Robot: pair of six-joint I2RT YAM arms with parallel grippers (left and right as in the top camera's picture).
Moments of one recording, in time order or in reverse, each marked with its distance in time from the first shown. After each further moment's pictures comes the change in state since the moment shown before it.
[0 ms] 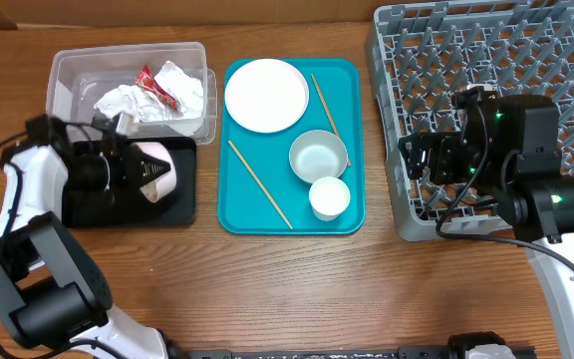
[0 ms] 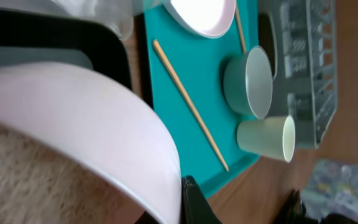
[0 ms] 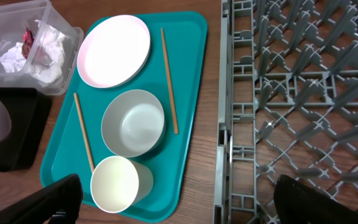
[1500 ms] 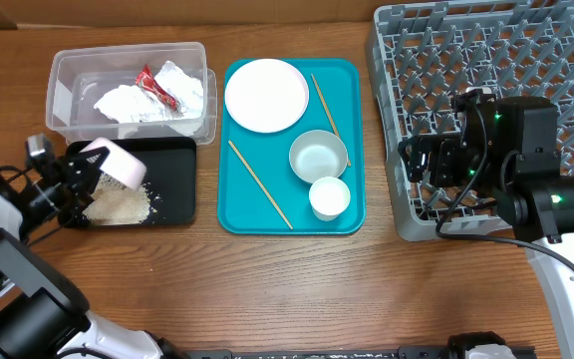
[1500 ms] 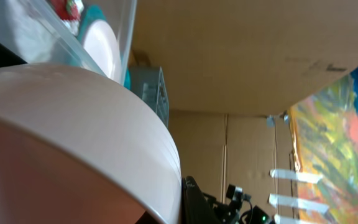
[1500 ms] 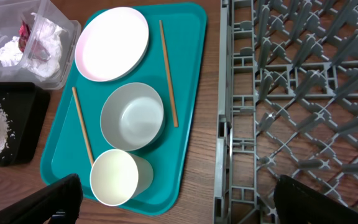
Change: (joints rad) left arm 0.283 -0.002 -0.111 0.213 0.581 -0.550; right arm 0.000 0.000 0.000 -0.026 0.000 0.000
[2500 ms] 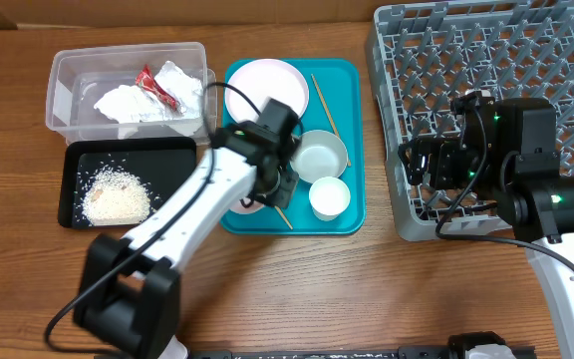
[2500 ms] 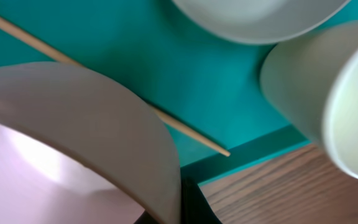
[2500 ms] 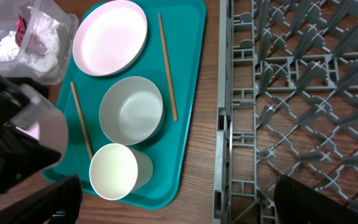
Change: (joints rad) left arm -1.265 -0.060 0.187 -0.214 -1.483 0.011; right arm 0.000 0.000 0.000 -0.023 0.000 0.000
